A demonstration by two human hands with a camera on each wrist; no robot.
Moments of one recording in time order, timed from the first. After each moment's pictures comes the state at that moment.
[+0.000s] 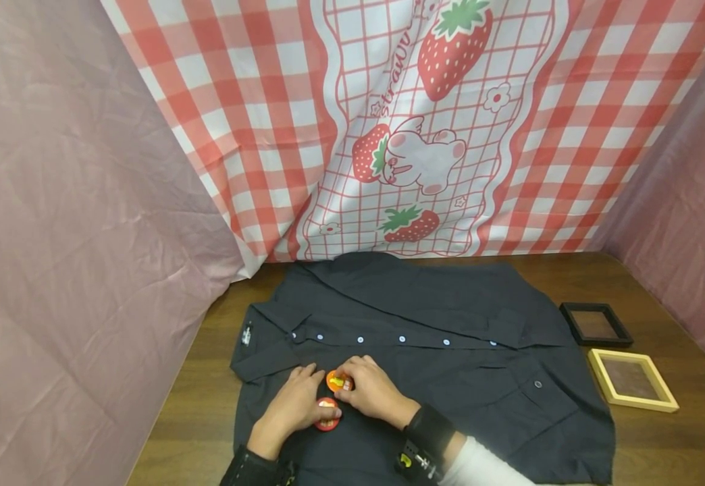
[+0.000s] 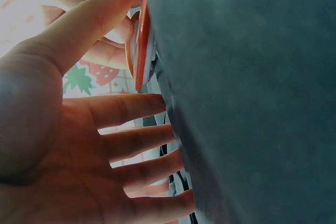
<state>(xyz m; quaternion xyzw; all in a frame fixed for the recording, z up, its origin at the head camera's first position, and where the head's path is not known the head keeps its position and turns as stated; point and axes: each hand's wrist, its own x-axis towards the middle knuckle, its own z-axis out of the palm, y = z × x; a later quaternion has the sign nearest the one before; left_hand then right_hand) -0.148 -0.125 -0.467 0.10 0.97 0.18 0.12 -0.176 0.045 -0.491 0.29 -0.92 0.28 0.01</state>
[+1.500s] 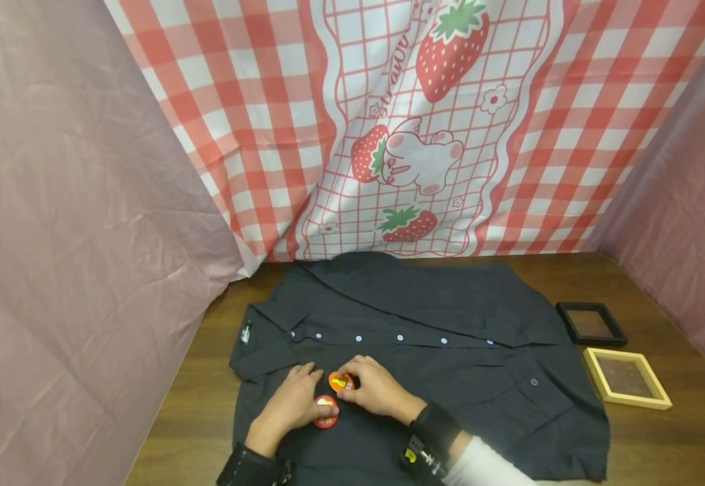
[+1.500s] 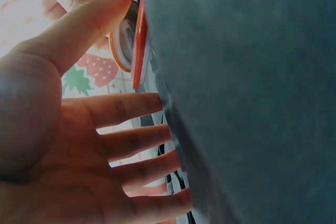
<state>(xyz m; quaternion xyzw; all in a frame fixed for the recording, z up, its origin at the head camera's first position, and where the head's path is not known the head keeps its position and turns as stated) -0.146 -0.126 -0.466 0.10 0.97 0.19 0.12 -0.177 0.058 -0.492 0.31 -0.90 0.32 -0.02</state>
